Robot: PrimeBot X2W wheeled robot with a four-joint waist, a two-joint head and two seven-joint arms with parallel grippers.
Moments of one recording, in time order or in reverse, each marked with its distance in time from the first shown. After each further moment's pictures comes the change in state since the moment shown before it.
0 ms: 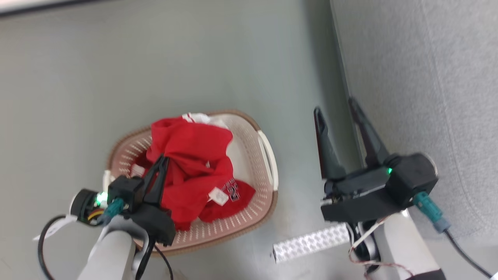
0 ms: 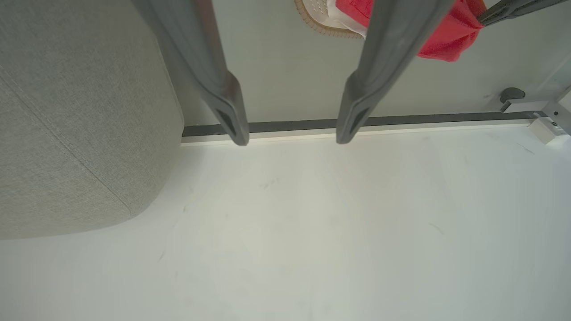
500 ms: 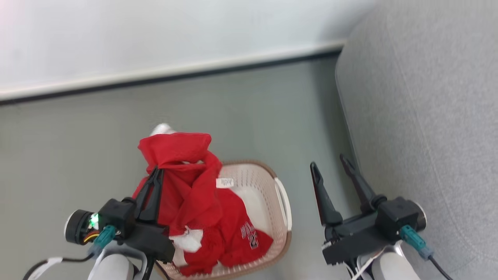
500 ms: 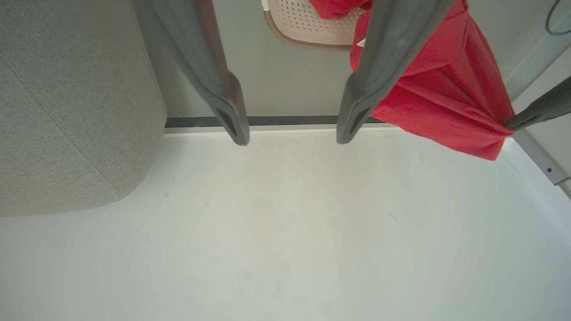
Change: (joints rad) left arm 0.173 -0.035 0.115 -0.203 0.052 0.006 0.000; right arm 0.144 -0.035 0.030 0.100 0.030 0.000 0.000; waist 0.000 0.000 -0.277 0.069
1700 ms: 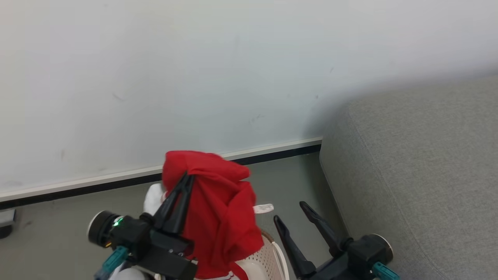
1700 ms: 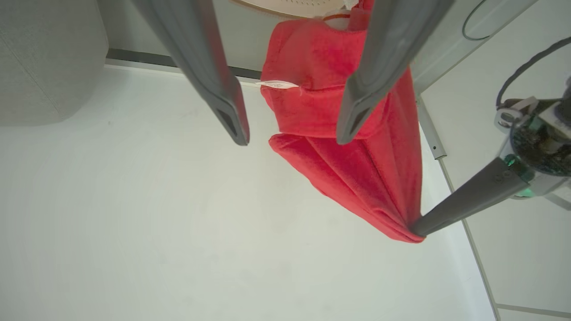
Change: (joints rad) left arm 0.128 -0.039 -0.019 -0.257 -0.006 -0.103 0.000; right arm 0.104 -0.100 0.263 -0.035 0.145 0.000 0.000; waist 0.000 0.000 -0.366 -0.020
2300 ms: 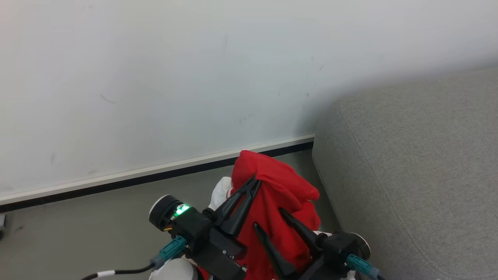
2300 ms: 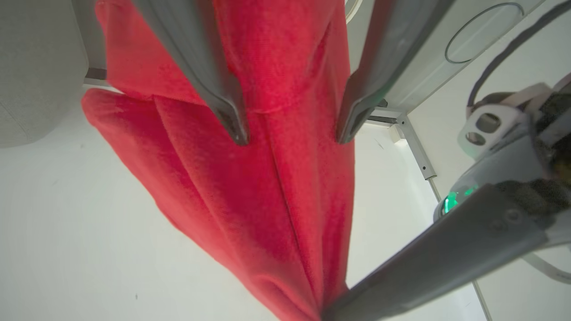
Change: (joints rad) left arm -0.121 -0.020 -0.250 0.063 -0.070 -0.017 0.001; right arm -0.105 0.009 0.124 0.149 0.073 0.000 0.000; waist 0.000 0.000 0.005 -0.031
